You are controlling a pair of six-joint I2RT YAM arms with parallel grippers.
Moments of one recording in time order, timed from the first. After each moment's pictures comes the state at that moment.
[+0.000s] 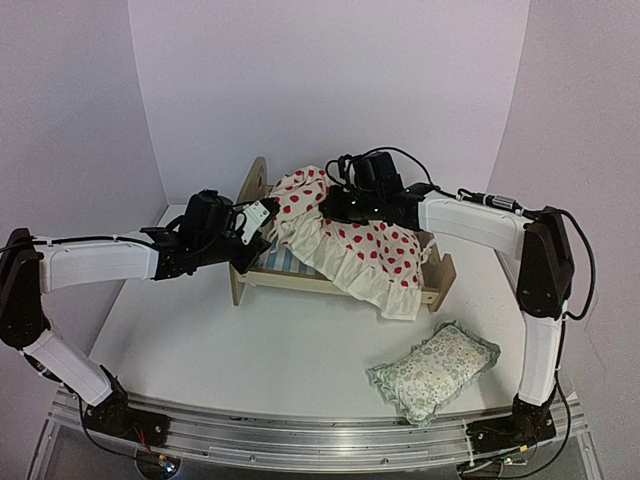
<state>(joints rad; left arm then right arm) -0.72 1.49 1.01 0.00 -0.10 0.31 0.71 2.01 1.74 -0.22 -0.03 0.56</state>
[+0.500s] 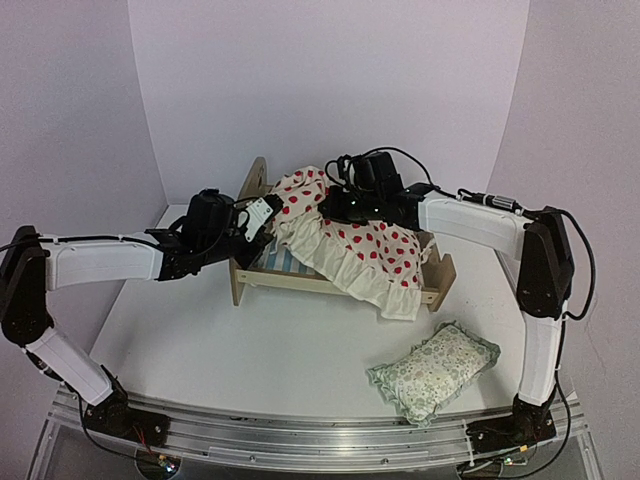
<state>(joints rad) -0.72 1.52 1.00 0.10 -0.12 0.37 0.71 2.01 1.74 -0.22 -0.05 0.56</state>
